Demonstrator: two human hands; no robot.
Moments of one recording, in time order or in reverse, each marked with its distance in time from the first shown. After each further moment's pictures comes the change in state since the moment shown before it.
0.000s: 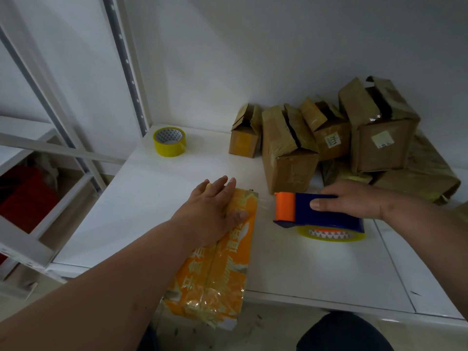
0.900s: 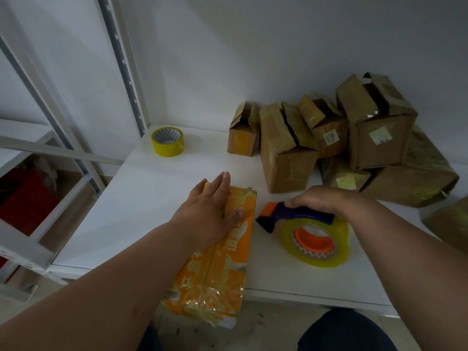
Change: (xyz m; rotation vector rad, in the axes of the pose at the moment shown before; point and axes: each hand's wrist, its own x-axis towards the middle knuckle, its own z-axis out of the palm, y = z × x) left_hand -0.004 0.004 0.001 -0.008 0.022 -0.027; right_hand 0.031 -0.030 0.032 0.065 0.000 0.328
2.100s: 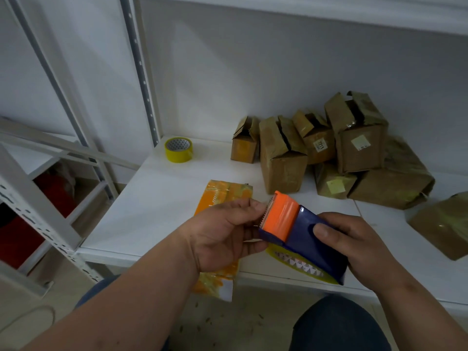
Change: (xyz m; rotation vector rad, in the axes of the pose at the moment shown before) left_hand -0.095 0.064 -0.018 -1.602 -0.384 -0.031; right_hand -0.151 0.053 0.055 0.638 0.250 -0.698
